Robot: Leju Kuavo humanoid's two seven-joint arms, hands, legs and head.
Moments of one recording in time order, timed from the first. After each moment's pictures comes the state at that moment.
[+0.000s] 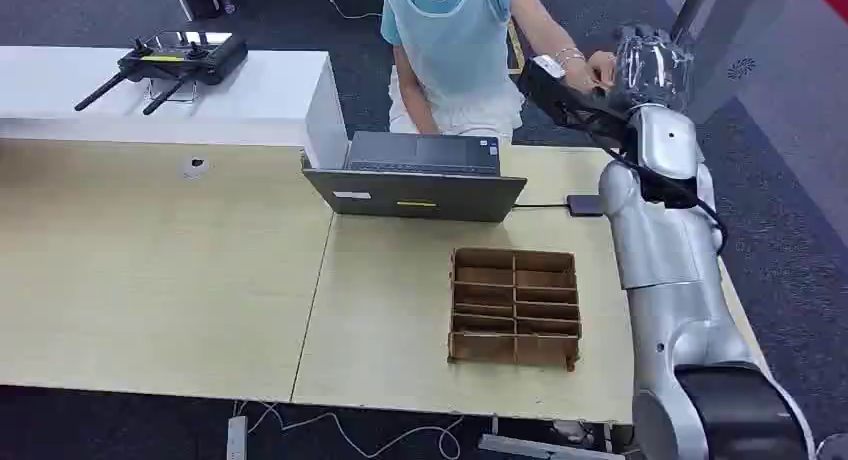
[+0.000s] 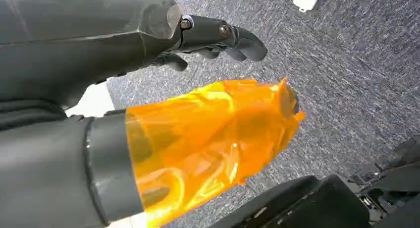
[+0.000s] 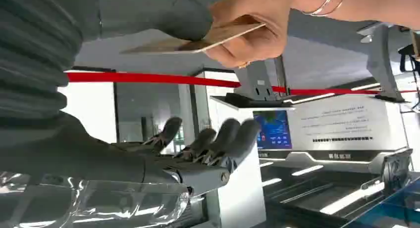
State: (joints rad) left arm -0.15 -0.09 -1.52 -0.04 0.73 0.28 0.08; right arm -0.92 0.03 0.03 -1.01 1.57 0.06 0.10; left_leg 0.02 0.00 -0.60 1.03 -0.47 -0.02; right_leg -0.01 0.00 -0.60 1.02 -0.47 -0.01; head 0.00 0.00
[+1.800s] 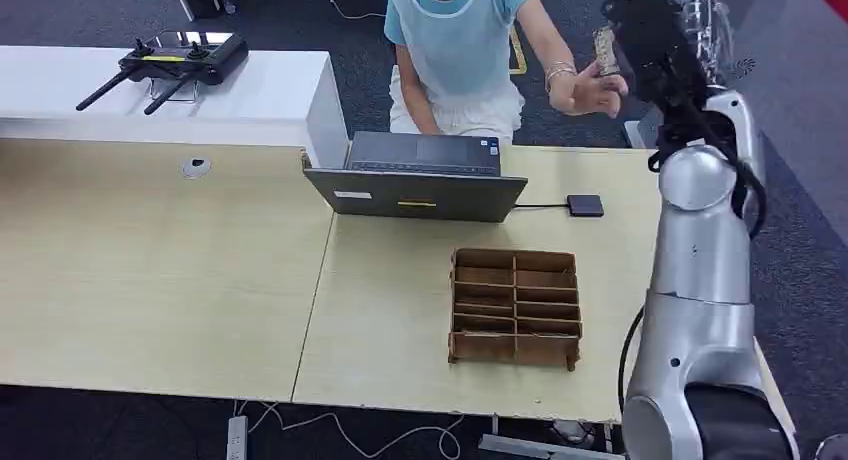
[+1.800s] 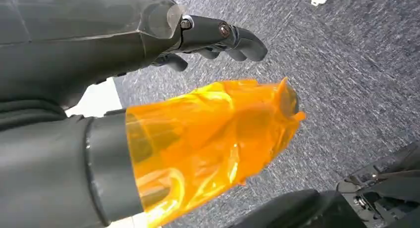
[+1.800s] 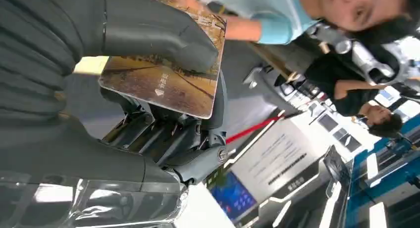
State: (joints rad) left arm -0.15 -0.09 -1.52 -0.04 0.83 0.29 0.08; right arm -0.87 0.06 -0.15 -1.32 0.91 0.16 -0.02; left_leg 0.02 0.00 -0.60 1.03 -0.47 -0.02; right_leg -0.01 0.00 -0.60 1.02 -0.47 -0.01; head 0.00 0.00
